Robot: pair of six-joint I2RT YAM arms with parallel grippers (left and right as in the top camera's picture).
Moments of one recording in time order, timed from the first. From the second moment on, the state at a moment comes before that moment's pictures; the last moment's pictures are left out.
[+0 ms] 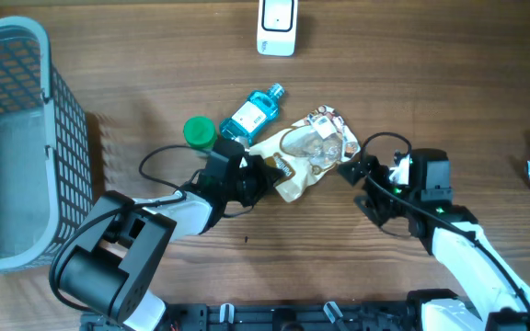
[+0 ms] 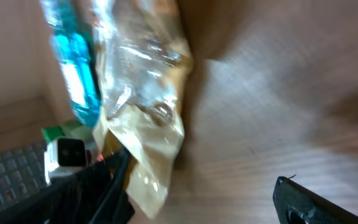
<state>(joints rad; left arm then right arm) -0.50 1.74 0.56 0.45 0.48 -1.26 0.06 1.24 0.41 -0.10 -0.59 1.00</state>
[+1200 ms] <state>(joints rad) -0.49 1.74 0.53 0.64 0.69 -1.42 0.07 1.93 0.48 0.89 -0.86 1.00</state>
